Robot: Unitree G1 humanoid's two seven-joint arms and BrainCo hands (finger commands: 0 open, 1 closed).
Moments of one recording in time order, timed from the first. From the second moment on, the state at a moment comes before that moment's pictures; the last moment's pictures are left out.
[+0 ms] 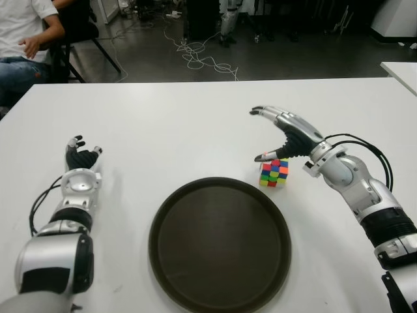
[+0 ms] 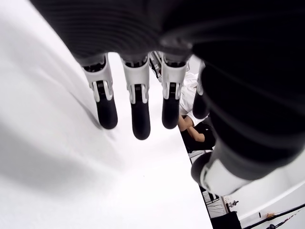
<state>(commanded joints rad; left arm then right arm) -0.72 0.32 0.14 1.32 0.10 -0.19 0.33 -0.53 -0.44 0.28 0.53 -0.51 -0.48 0.10</state>
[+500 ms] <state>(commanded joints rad) -0.72 0.32 0.16 1.32 0.08 -0.19 0.32 -0.52 -0.44 0.28 0.50 -0.52 -0.43 0.13</state>
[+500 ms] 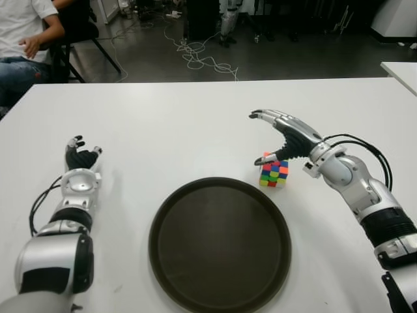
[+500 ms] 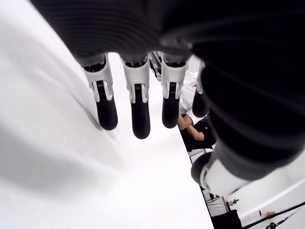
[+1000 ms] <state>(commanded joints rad) -0.72 0.32 0.16 1.32 0.08 -0.20 0.32 -0.51 -0.48 0.28 0.46 -0.55 -0.43 0.13</state>
